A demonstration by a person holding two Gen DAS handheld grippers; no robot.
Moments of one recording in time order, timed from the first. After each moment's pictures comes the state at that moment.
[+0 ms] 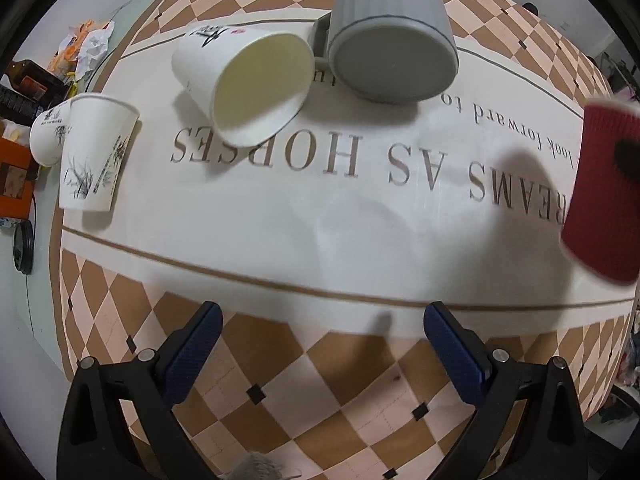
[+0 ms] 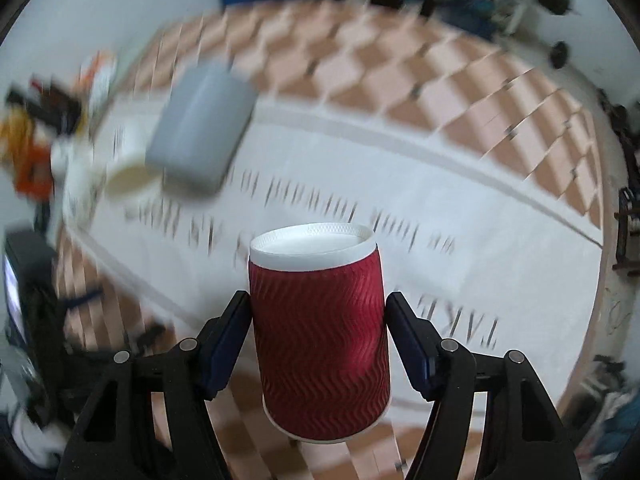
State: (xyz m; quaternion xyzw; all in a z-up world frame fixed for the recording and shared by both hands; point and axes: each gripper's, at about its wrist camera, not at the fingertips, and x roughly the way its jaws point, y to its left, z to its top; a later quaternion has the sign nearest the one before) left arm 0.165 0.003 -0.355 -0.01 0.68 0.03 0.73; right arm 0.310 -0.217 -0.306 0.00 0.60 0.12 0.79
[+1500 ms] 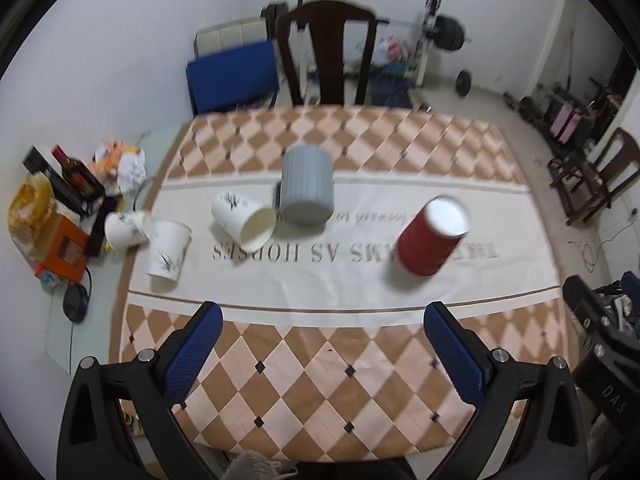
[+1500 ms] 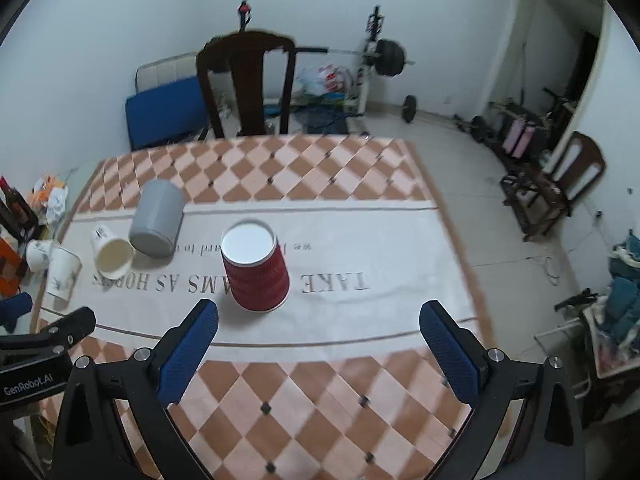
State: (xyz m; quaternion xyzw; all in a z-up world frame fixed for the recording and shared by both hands) left arm 0.078 -0.050 -0.152 0.03 0.51 -0.04 0.86; right arm 0.094 -0.246 -0.180 0.01 0.44 -0.10 0.89
